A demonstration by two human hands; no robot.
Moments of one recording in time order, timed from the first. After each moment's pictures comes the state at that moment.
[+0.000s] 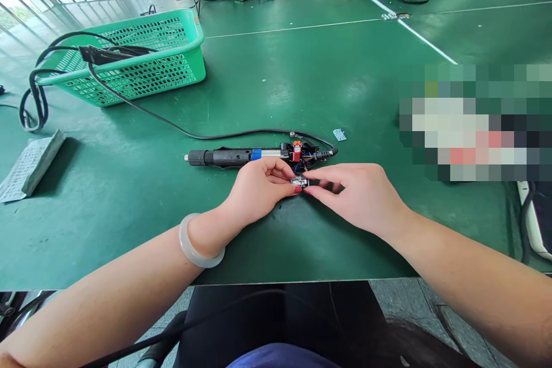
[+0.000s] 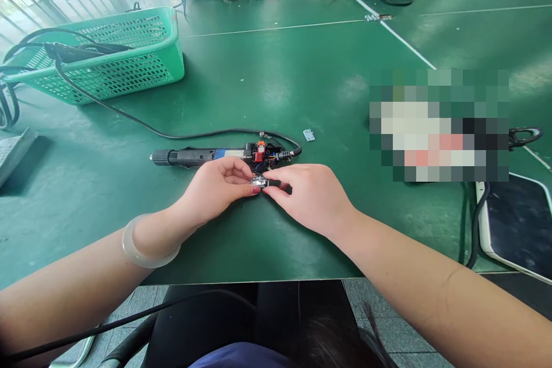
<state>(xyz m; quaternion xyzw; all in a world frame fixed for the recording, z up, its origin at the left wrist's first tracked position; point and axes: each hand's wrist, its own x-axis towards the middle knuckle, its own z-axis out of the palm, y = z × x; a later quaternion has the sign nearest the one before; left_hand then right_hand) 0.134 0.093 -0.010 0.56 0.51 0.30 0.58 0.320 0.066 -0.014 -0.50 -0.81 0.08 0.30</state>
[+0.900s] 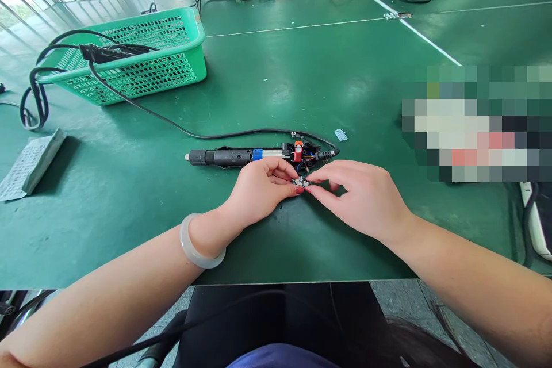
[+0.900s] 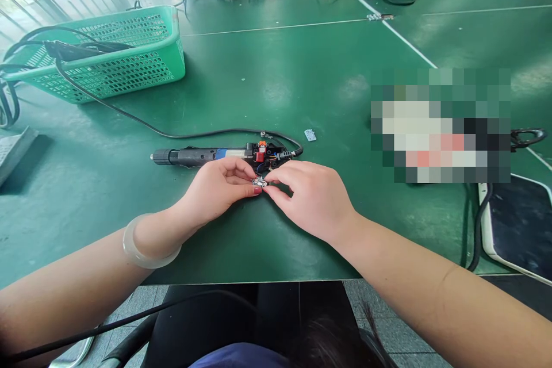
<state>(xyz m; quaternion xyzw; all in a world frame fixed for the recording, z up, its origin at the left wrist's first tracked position) 0.134 0.093 -0.009 0.57 0.51 0.29 0.57 0.318 0.062 -0.012 -0.49 -0.81 0.05 0.31</state>
